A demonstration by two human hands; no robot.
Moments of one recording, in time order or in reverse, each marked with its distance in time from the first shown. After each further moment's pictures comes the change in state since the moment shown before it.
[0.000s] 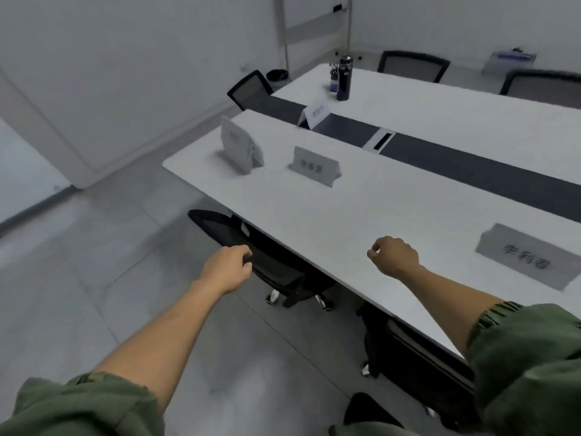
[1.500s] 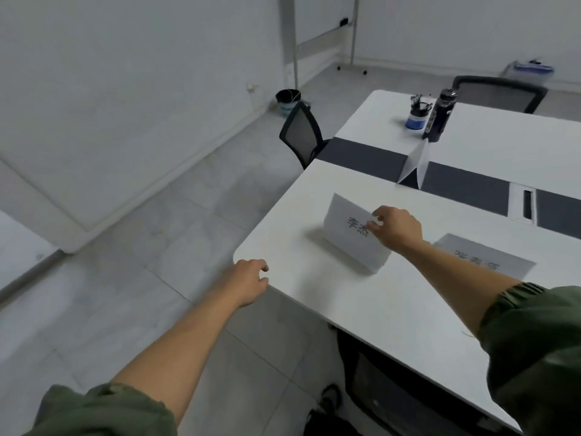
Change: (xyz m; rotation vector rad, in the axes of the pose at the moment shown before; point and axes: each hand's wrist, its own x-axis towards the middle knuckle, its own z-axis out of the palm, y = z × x) left_hand 0.462 -0.406 -0.208 0.015 -0.106 0.138; right_hand 0.378 -0.548 -0.007 0.136 0.242 0.006
